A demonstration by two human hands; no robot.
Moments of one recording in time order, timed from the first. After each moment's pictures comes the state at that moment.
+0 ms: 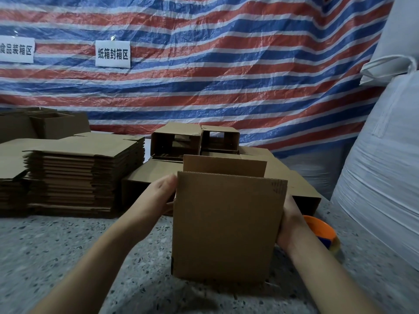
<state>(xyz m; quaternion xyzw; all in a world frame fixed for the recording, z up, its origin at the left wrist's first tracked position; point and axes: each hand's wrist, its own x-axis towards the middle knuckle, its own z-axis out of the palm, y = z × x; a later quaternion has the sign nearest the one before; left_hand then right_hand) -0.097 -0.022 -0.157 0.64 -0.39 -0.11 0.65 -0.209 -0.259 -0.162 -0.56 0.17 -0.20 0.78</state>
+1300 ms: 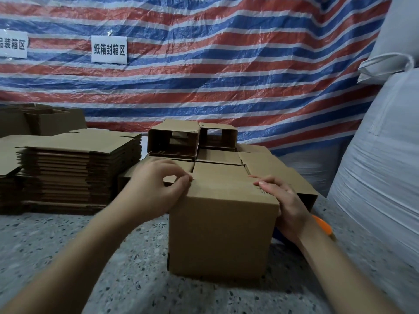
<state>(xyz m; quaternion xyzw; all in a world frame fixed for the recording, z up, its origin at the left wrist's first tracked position) -0.109 -0.022 -0.123 0.82 -0.40 0.18 0.36 -0.218 -0.277 -0.157 -0.64 -0.01 -0.23 0.73</state>
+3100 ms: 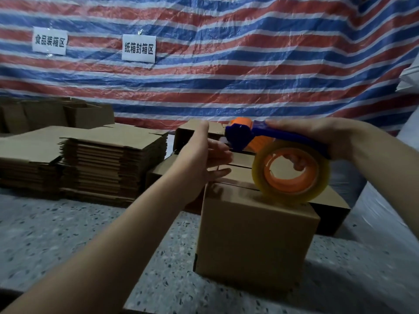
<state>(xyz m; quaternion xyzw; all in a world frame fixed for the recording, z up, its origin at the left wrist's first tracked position) -0.108 -0.052 -0.082 0.57 -0.19 -0.13 0.79 -0.185 -0.254 0.000 -0.89 0.09 -0.05 0.44</state>
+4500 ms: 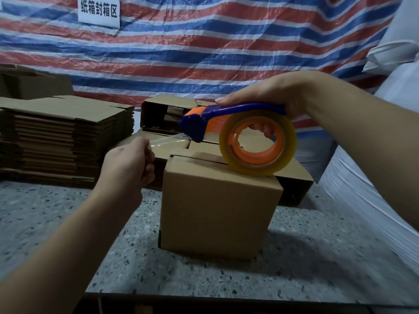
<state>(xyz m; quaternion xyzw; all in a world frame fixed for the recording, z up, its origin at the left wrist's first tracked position) -0.107 -0.035 -0.141 0.58 -0.06 -0.01 0.81 -0.177 -0.240 0.021 -0.93 0.11 0.06 0.34</state>
